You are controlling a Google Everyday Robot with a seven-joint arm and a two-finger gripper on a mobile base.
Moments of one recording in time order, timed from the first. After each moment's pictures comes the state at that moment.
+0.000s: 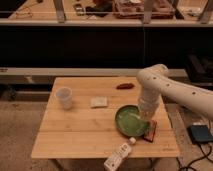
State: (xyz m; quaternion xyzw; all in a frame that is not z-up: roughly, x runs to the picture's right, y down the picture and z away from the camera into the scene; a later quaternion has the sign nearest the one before) arm 0.209 0.145 0.733 -0.33 -0.26 -0.61 0.68
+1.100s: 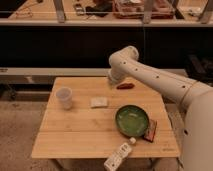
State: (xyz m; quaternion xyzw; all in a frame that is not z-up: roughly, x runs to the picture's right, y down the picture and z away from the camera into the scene) arm 0.045 -0.023 0.817 -0.04 -0.22 -0.82 0.52
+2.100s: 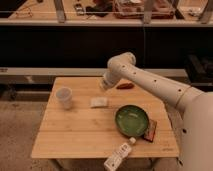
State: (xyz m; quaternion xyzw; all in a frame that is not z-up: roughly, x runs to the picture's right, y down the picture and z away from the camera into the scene) arm -0.009 0.004 0.835 0.06 -0.28 -0.87 0.40
